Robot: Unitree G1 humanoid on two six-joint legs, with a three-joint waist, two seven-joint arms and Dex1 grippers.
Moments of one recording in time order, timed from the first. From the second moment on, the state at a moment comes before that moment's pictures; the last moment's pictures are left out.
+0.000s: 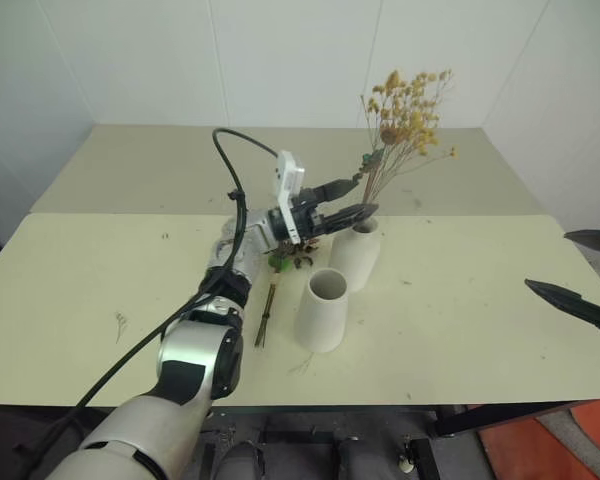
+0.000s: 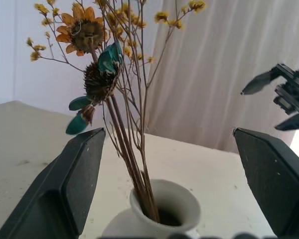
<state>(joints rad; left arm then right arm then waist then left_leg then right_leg) -1.10 0.13 0.12 0.87 -0.34 0.11 -1.30 0.09 -1.01 -0.79 -0.31 0.46 0.34 1.10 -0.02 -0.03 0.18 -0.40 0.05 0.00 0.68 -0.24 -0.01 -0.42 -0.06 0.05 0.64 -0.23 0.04</state>
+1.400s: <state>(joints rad) -0.81 0.34 -0.02 0.13 -0.45 1.35 -0.42 0.08 -1.03 -0.75 -0.27 0.43 0.33 1.11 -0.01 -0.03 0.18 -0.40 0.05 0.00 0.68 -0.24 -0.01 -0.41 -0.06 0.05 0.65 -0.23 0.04</state>
